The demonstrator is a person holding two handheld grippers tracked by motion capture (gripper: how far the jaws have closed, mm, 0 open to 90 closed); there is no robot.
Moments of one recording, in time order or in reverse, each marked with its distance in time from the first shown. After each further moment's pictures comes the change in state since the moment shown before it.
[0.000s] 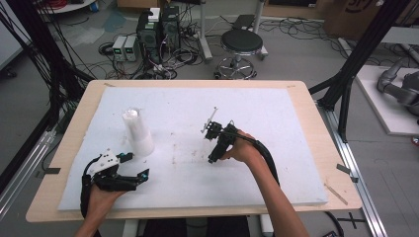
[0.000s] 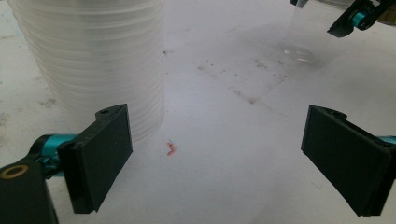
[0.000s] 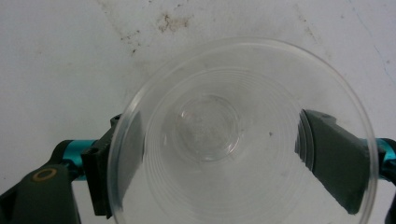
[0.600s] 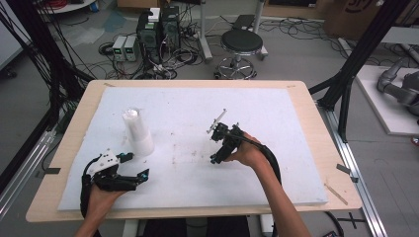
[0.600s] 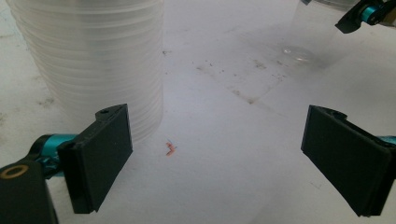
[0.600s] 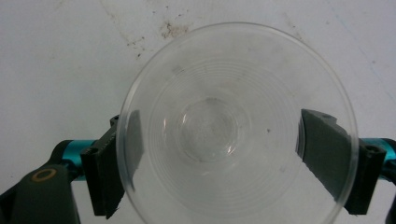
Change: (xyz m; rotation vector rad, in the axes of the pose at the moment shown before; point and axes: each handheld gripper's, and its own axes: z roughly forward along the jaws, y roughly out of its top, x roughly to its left) left arm 0.001 0.000 0.000 -0.001 -0.012 -0.006; right arm 0.001 -0.020 -0.008 -0.119 -0.004 0.023
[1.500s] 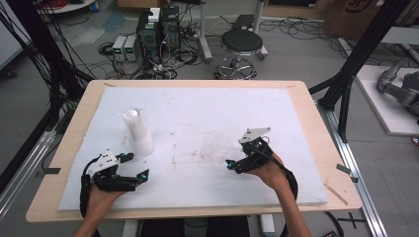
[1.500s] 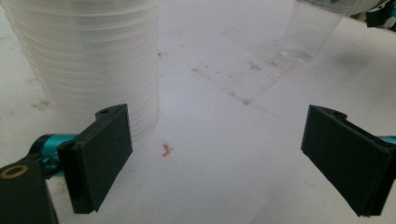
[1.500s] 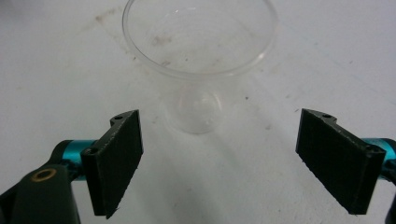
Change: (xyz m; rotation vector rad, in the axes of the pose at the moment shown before) left arm 0.000 0.000 -0.001 -0.007 -0.014 0.010; right arm 0.003 -0.092 -0.020 -0.392 -0.046 0.142
